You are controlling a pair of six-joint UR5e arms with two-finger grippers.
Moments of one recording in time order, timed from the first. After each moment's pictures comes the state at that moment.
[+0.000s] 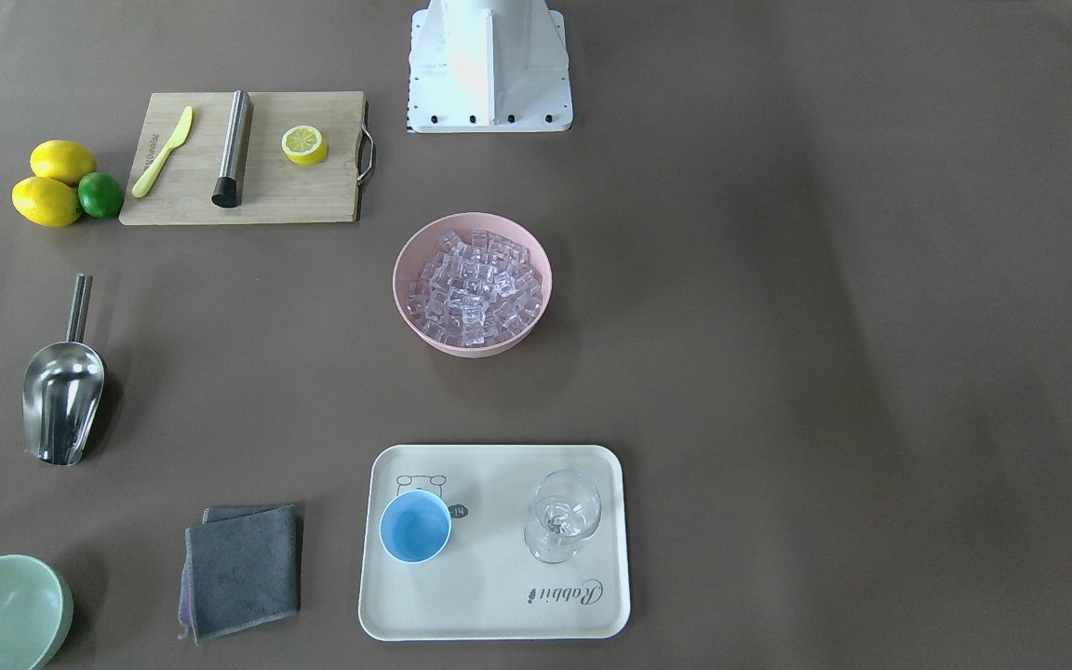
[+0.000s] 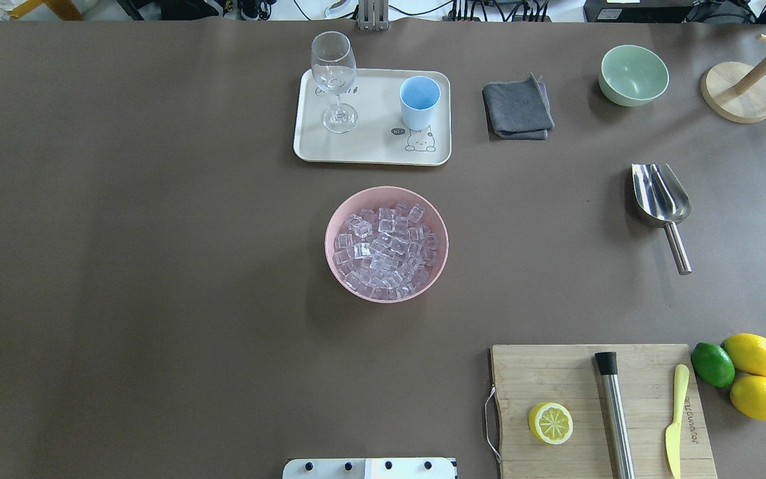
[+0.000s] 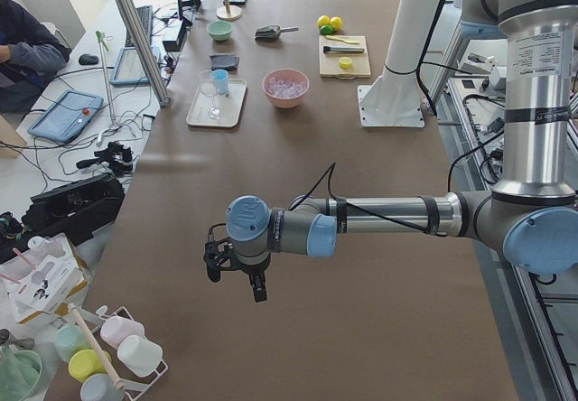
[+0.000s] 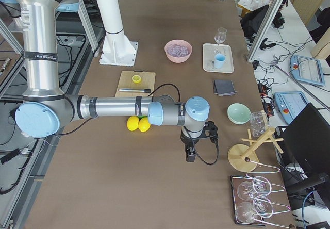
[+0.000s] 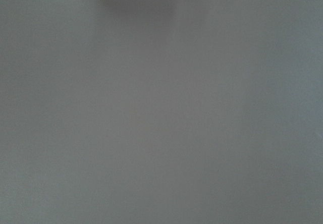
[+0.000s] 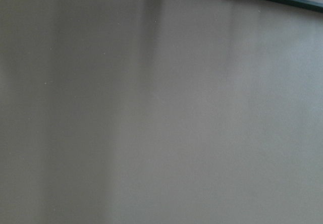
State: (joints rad) left arm -1.56 -1.50 -1.59 -1.70 -2.37 -0.33; right arm 1.54 -1.57 1.63 -1.62 2.27 -0.12
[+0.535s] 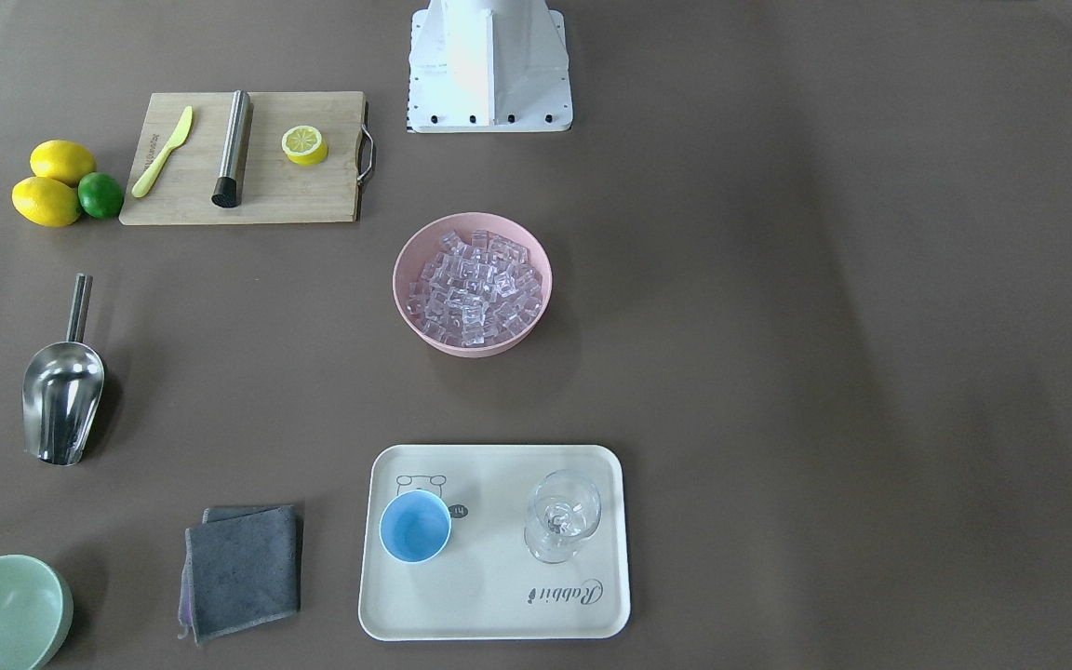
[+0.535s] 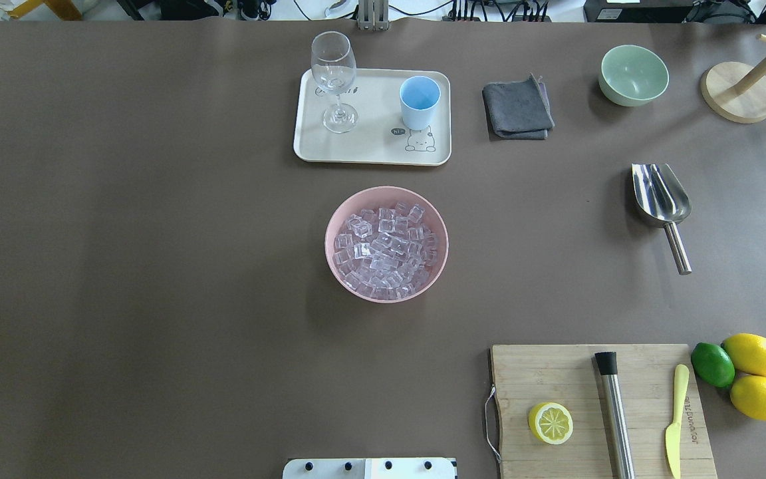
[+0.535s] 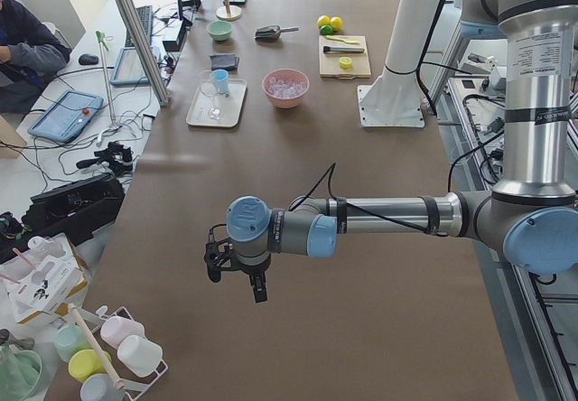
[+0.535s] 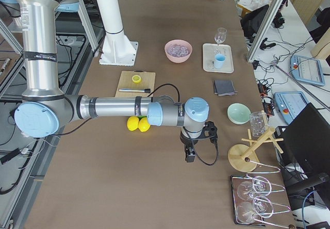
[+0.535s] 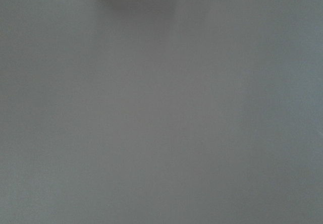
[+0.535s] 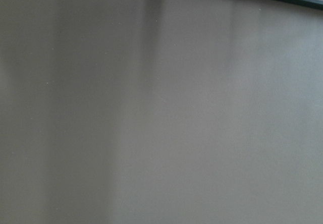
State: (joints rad) left arm -1.56 -1.50 -1.59 -1.70 -2.37 -0.32; right arm 1.54 -1.57 1.63 -1.62 2.28 -0.12
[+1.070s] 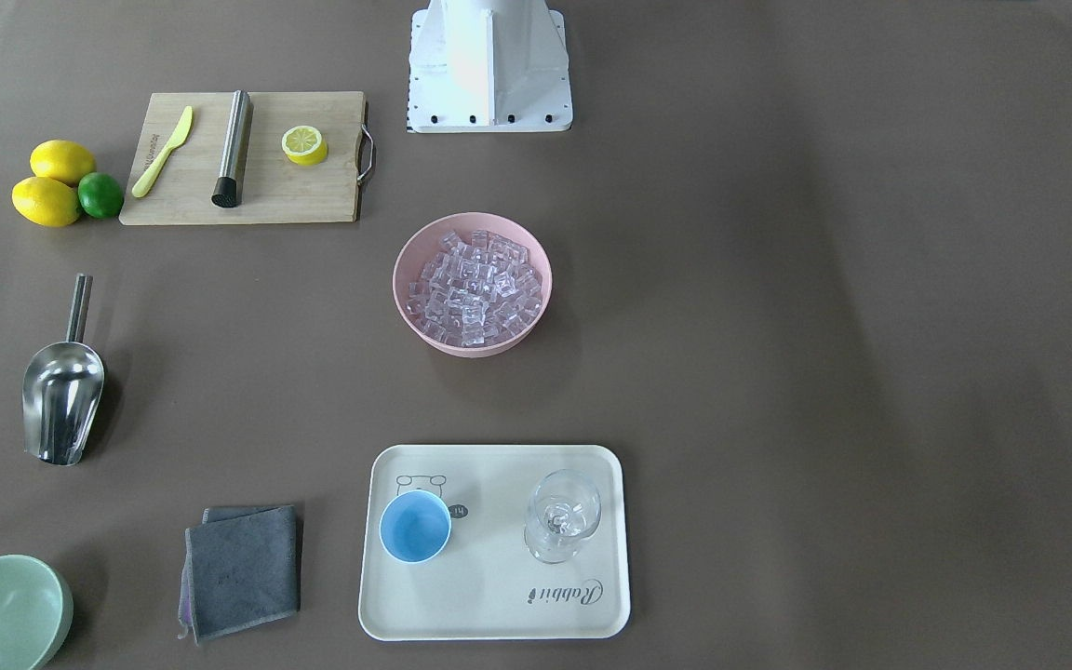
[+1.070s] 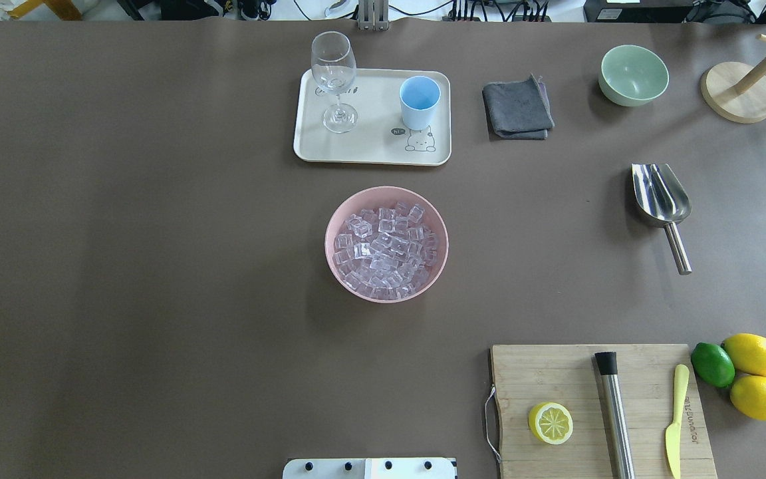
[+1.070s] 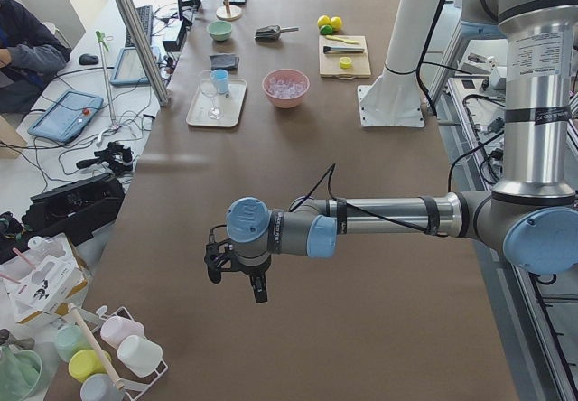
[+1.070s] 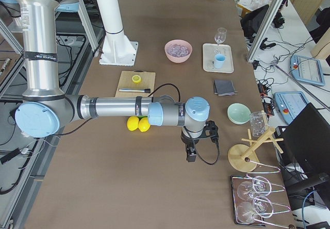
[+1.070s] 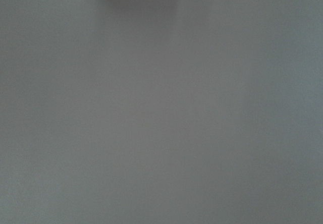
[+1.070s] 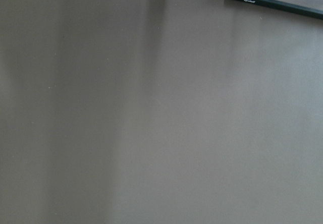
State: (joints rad) left arm -1.56 -1.50 -1.59 -1.70 -2.37 -0.32; right arm 1.54 -1.57 1.62 -1.61 2.28 -0.12
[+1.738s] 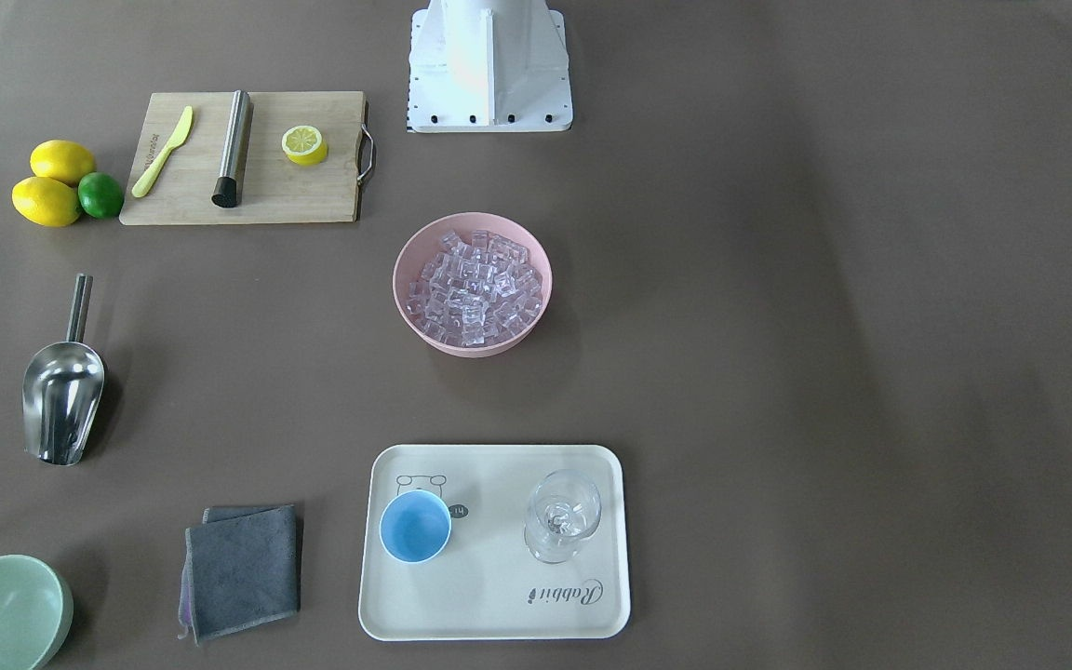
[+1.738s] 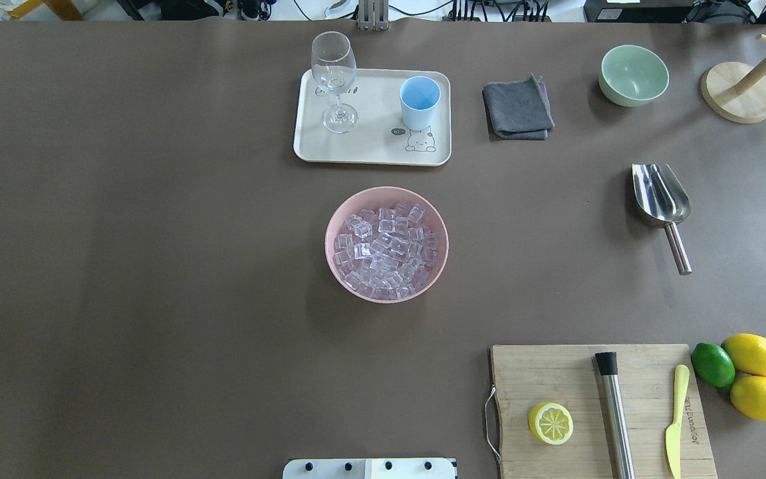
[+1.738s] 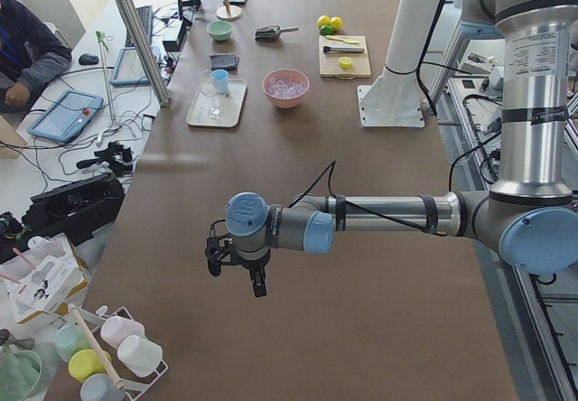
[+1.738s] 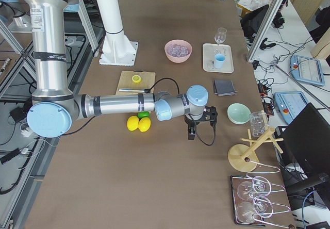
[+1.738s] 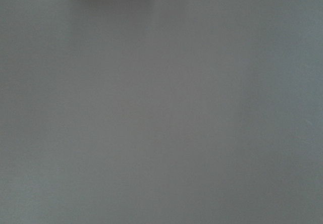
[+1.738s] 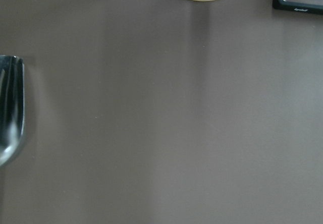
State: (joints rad) left arm -1.52 -1.51 -1.60 -1.70 -2.37 -0.33; right arm 1.35 -1.56 1.64 -1.36 2.38 0.39
